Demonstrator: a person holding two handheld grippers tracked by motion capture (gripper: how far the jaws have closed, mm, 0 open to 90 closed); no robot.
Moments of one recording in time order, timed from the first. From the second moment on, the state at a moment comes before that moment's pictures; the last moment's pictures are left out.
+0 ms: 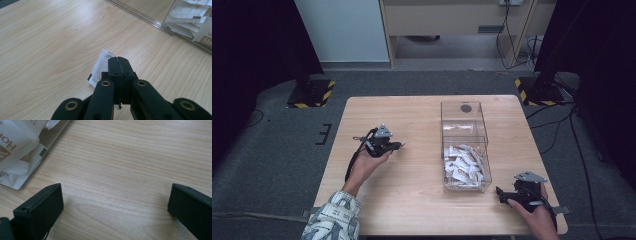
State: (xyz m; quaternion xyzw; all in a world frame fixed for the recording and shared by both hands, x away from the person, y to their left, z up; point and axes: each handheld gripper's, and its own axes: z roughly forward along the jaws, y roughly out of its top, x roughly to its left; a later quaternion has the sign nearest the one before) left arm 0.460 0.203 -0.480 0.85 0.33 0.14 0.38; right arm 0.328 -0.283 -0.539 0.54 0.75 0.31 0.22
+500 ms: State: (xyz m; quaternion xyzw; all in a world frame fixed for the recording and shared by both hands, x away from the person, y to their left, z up) left arm 0.469 0.205 -0.491 0.85 0.35 0.14 0.37; right arm 0.328 -0.283 -0.539 0.54 0.75 0.31 0.22
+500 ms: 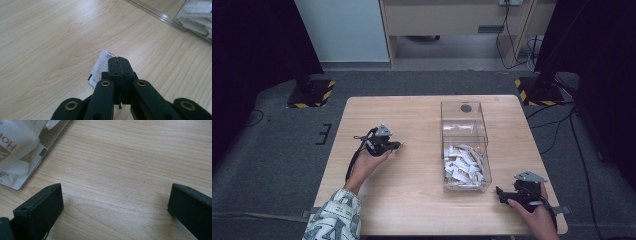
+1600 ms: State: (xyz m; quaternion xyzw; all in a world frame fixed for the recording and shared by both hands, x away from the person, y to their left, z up) left arm 0.487 0.202 -0.515 0.85 0.37 0.16 0.33; right arm 0.328 -0.283 -0.539 0.54 0.75 0.31 0.22
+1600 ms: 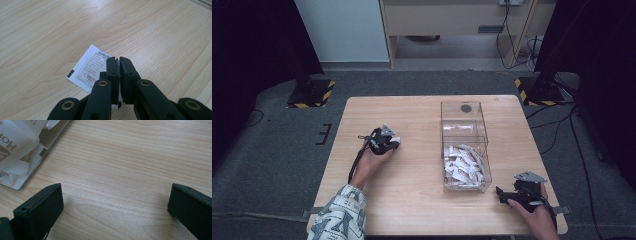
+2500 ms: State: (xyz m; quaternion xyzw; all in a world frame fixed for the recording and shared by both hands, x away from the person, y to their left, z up) left arm 0.482 0.197 -0.513 0.86 0.35 0.18 0.34; right arm 0.328 -0.283 -0.539 0.54 0.75 0.31 0.22
